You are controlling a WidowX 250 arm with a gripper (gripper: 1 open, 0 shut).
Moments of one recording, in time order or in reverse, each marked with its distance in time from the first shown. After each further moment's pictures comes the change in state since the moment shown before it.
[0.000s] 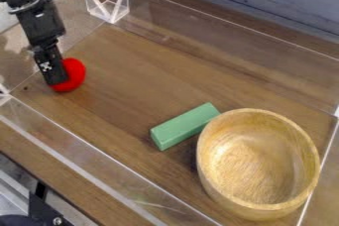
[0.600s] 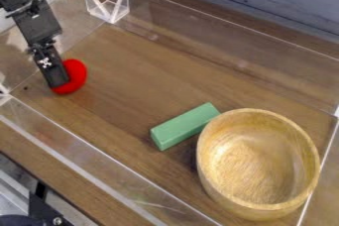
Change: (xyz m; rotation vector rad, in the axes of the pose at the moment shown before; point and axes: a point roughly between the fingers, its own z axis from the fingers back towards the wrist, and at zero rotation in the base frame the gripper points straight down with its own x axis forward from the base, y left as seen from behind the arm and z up) arm 0.003 0.016 -0.006 -0.027 -0.062 0.061
